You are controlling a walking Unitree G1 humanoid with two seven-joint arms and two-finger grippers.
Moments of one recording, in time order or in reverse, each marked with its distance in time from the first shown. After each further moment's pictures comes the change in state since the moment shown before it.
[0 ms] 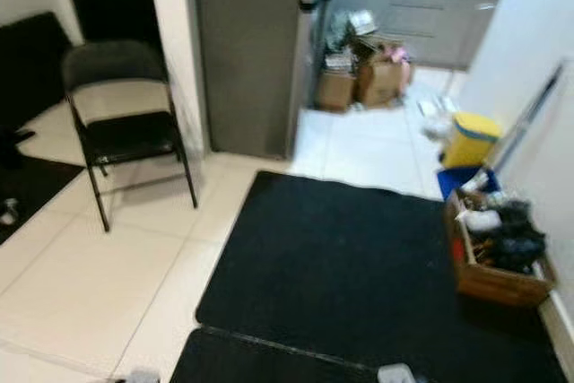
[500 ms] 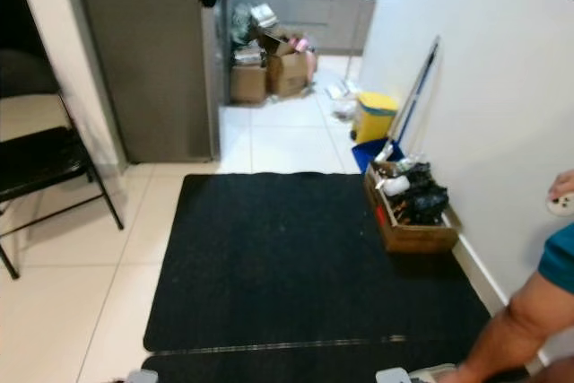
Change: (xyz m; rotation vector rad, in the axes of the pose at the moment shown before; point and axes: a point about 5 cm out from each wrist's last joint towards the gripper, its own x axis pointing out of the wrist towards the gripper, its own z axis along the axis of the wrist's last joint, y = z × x) left arm 0.001 -0.001 0.008 -0.011 -0.020 0.004; right arm 0.000 0.001 0.001 -0.012 0.002 0.008
